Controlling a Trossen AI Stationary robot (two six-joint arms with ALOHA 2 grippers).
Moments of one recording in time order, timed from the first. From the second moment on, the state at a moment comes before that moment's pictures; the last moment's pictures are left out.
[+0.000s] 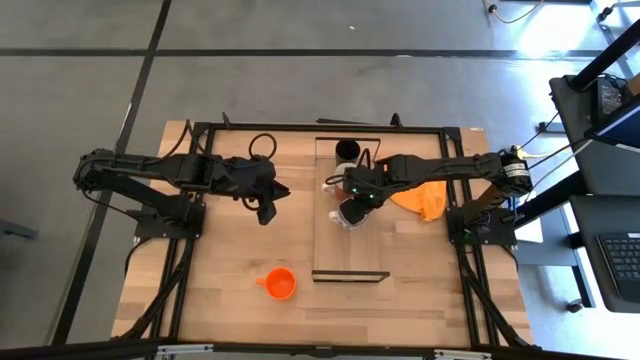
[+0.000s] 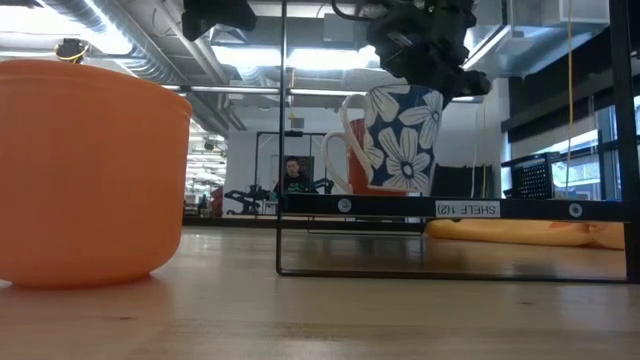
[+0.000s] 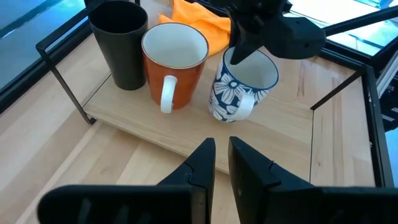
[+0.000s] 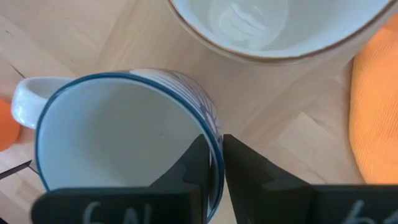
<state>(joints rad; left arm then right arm) -0.06 1.13 1.10 -0.60 -0.23 -0.42 -0.02 1.66 1.42 -1.06 0.03 0.89</state>
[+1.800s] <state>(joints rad) -0.06 1.13 1.10 -0.61 -0.23 -0.41 -0.02 1.69 1.42 -1.07 0.03 0.88</state>
